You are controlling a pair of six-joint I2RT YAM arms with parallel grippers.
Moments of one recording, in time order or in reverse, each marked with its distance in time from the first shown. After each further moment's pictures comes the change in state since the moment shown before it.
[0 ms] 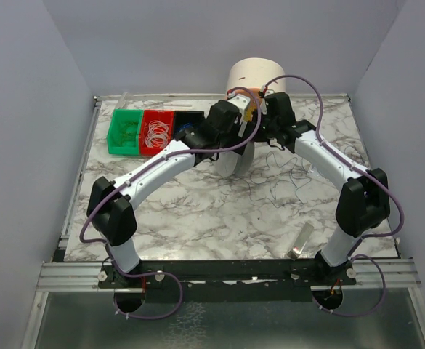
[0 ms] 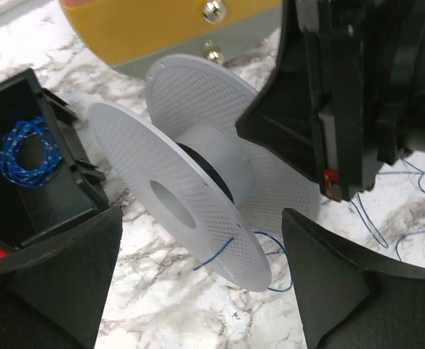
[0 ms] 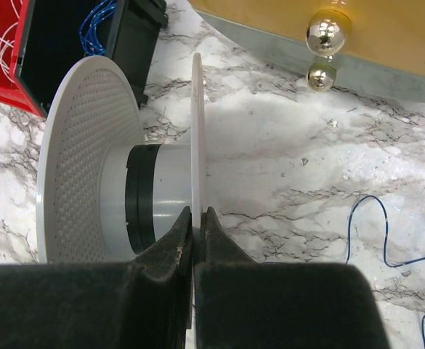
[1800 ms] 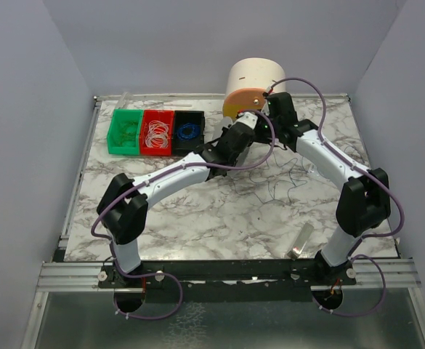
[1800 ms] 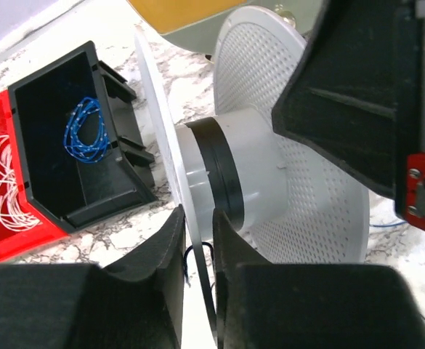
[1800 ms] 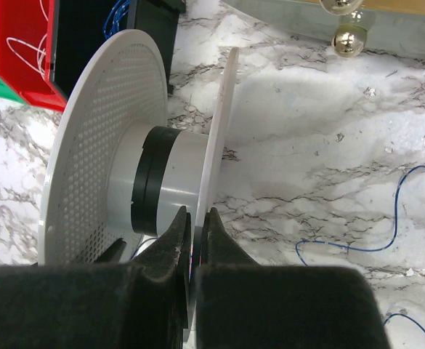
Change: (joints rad) left arm -0.107 0.059 -0.120 0.129 -0.360 0.071; right arm -0.024 0.000 0.000 -0.026 -0.076 0.128
